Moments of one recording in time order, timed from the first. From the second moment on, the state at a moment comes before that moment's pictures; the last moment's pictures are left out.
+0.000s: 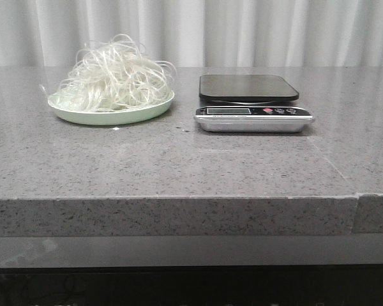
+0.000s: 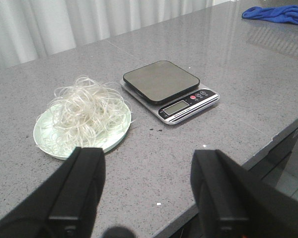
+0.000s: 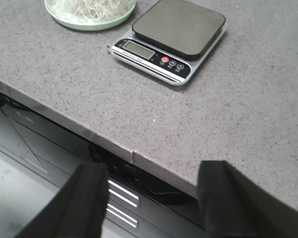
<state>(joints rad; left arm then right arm) -0.68 0.48 -0.78 0.04 0.66 0.01 0.53 0.42 -0.79 -0.05 0.97 0.05</state>
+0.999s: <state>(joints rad) -0.68 0.48 -0.78 0.04 0.66 0.01 0.53 0.42 -0.79 -0.05 0.98 0.05</state>
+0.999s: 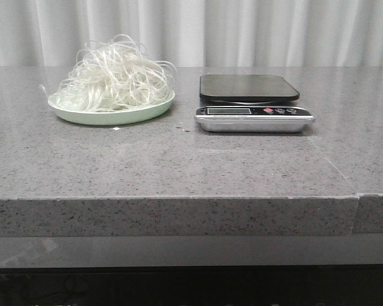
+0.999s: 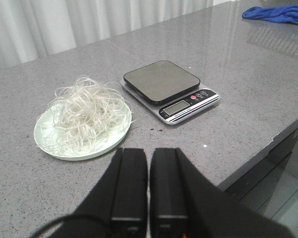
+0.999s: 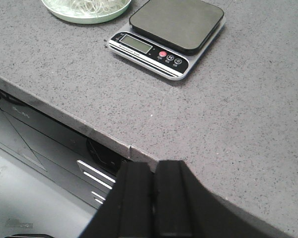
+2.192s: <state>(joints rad) 0.01 0.00 0.00 0.00 0.09 0.01 0.53 0.42 -0.79 -0.06 0.98 0.05</state>
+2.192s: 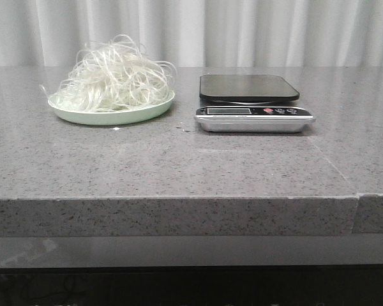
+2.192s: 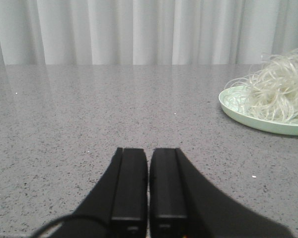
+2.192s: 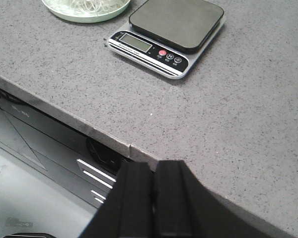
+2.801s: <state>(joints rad) 0.01 0.00 0.00 0.00 0.02 0.01 0.53 0.42 -0.79 -0.06 0.98 0.05</state>
